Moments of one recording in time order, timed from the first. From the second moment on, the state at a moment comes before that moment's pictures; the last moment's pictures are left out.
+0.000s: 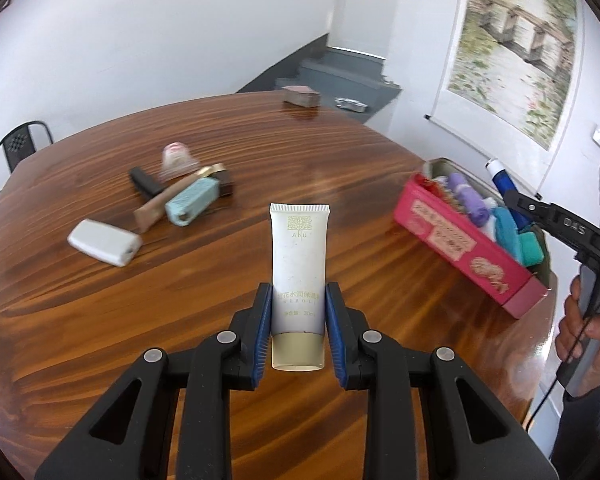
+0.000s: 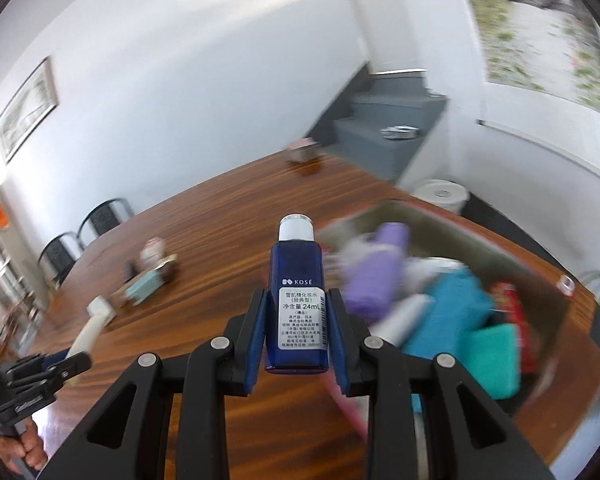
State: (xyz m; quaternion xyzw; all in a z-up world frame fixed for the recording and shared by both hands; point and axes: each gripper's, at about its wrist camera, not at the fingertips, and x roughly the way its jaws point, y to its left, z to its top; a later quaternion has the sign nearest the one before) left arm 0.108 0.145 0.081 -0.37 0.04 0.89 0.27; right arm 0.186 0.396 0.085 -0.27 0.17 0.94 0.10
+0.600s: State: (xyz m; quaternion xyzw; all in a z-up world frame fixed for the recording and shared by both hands) left arm 0.121 0.191 0.093 -0.36 0.05 0.88 0.31; right arm 0.155 0.449 0.053 -0.35 0.22 0.89 0.17
